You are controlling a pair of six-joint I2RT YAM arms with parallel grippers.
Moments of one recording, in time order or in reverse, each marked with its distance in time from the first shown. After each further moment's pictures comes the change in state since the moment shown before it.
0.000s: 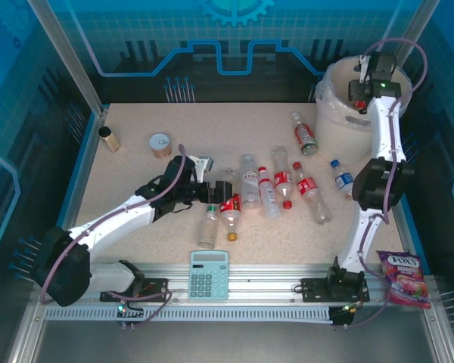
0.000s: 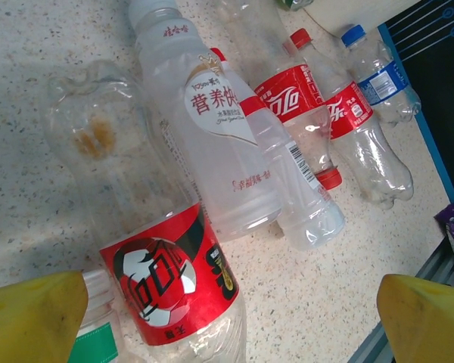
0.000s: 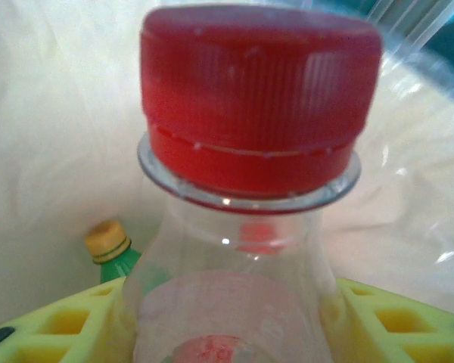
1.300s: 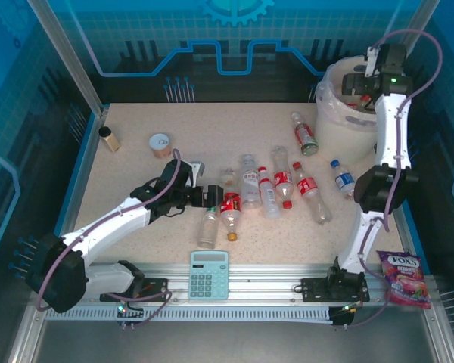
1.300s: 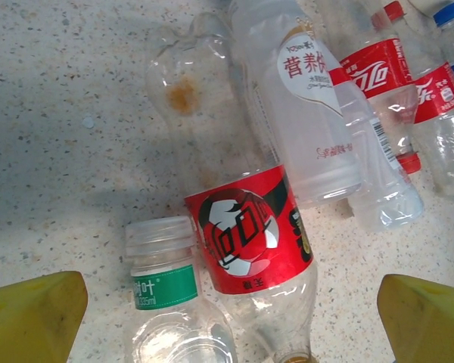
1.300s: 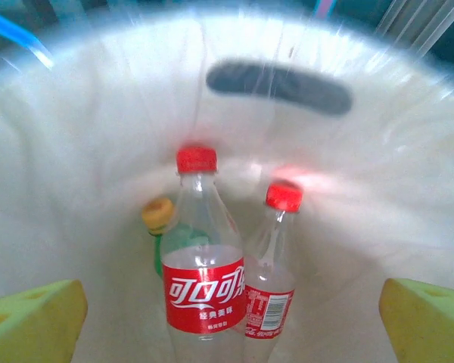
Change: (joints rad) left arm 0.015 -0.039 -0.005 -0.175 -0.120 0.004; right arm -0.011 -0.090 0.095 -0.122 -0.129 0.081
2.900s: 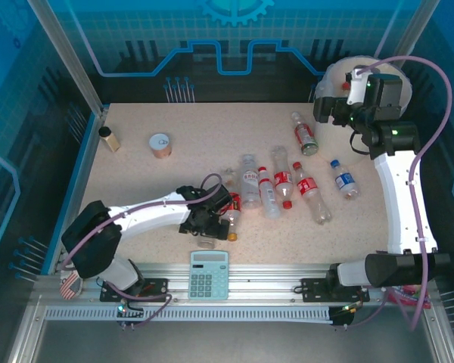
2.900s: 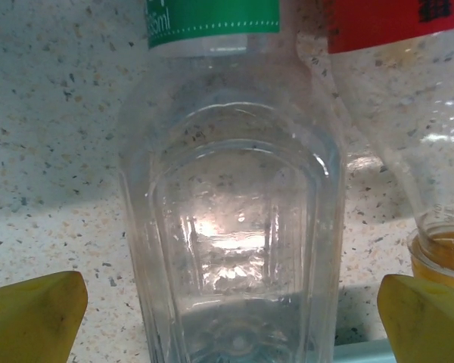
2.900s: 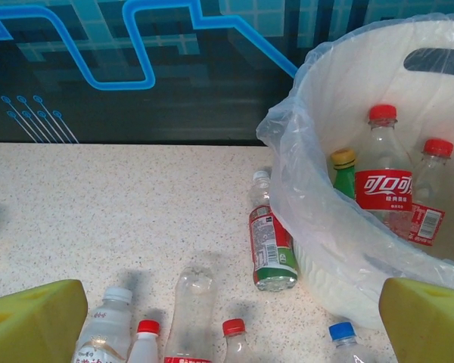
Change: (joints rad) left arm -0.309 0.324 0.159 -0.490 -0.197 -0.208; right arm 0.224 -0.698 -0.671 0.085 -0.130 0.169
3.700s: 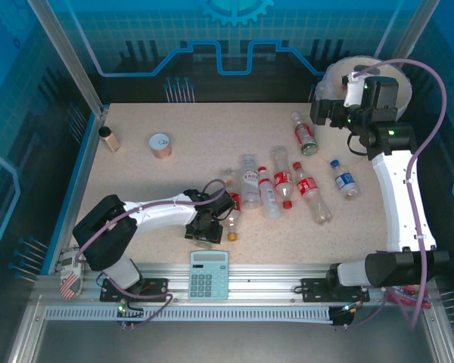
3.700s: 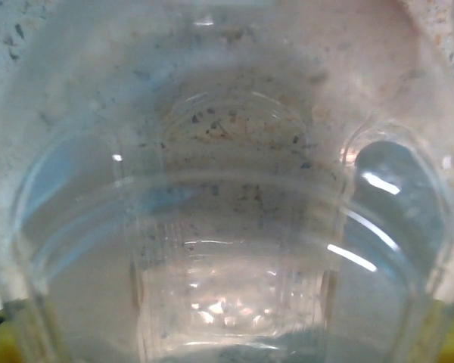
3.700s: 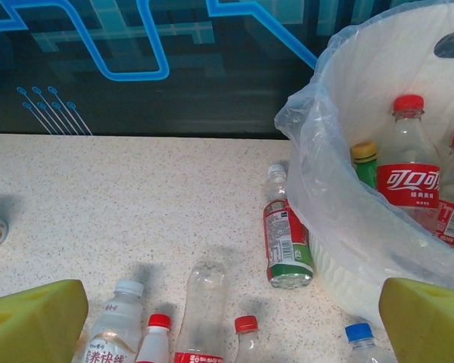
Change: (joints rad) left arm -0.002 0.072 -0.013 0.020 0.002 -0.002; right arm -0.002 -0.002 -0.041 0.029 -0.048 0.002
